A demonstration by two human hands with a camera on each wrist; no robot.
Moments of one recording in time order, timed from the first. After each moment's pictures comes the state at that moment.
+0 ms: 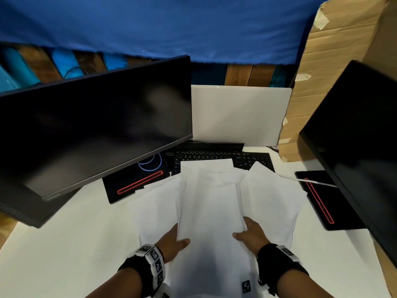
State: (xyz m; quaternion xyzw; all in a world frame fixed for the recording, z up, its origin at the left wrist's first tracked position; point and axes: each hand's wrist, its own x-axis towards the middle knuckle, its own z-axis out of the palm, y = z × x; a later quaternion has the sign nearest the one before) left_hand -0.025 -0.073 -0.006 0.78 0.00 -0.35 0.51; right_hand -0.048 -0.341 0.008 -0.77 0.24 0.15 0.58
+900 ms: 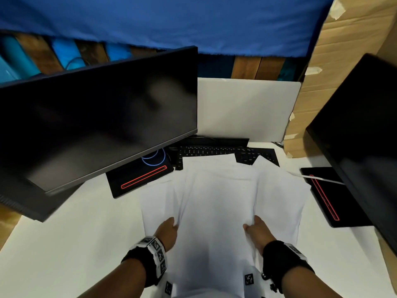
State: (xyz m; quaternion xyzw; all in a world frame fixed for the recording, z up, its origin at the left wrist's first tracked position) left_hand -0.006 -0.064 -0.009 0.86 0.13 -0.32 0.37; right_hand -0.037 -0.342 -0.017 -0.78 0.33 0.15 0.50
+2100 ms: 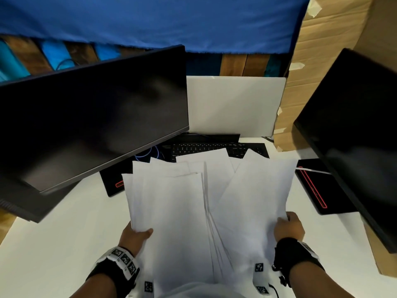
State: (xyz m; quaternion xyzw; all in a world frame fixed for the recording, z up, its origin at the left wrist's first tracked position) left_hand -0.037 0.004 -0.014 0.72 0.28 -0.15 0.61; right_hand -0.078 -0.403 0.015 -0.79 0.48 -0.06 0.37
